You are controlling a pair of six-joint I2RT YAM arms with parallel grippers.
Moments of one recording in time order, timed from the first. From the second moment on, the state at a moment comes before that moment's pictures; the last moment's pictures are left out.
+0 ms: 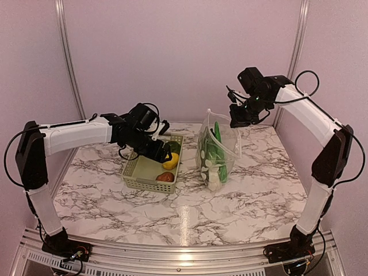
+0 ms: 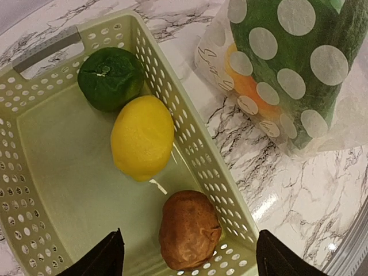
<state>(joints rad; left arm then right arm) -0.73 1.81 1.47 -0.58 0.09 -0.20 0.46 1.82 1.96 -1.15 -0.08 0.23</state>
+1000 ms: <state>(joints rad) -0.76 2.04 1.56 -0.75 0.14 -0.15 0.46 1.80 1.92 -1.14 -0.11 0.23</state>
